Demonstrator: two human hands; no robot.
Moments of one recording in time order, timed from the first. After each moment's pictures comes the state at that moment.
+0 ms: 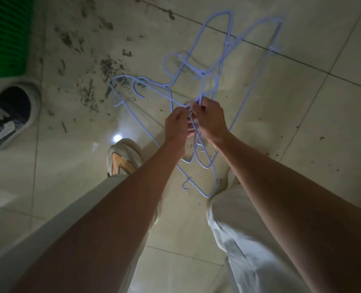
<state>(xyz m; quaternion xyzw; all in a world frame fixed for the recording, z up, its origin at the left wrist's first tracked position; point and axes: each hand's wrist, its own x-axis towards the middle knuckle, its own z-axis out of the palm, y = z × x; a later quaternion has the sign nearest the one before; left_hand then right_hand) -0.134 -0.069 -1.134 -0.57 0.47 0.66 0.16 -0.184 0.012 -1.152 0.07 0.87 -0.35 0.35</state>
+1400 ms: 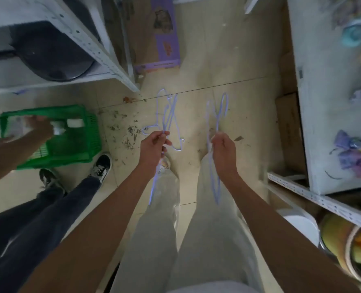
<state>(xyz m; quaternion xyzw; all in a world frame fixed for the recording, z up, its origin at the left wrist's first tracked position) -0.101 -0.109 -0.589 -0.30 0.66 0.63 0.28 -0.061 0.096 -0.552 0.39 0.74 -0.53 0.10</state>
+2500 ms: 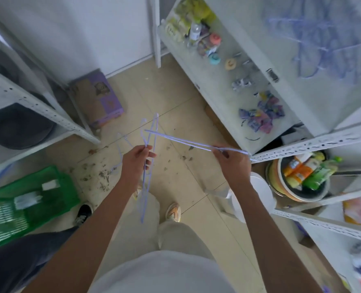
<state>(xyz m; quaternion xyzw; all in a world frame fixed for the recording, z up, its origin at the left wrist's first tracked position) 0.015 -0.028 -0.395 -0.05 0.72 0.61 0.32 0.174 0.225 -0.337 0.37 0.87 -0.30 -0.08</state>
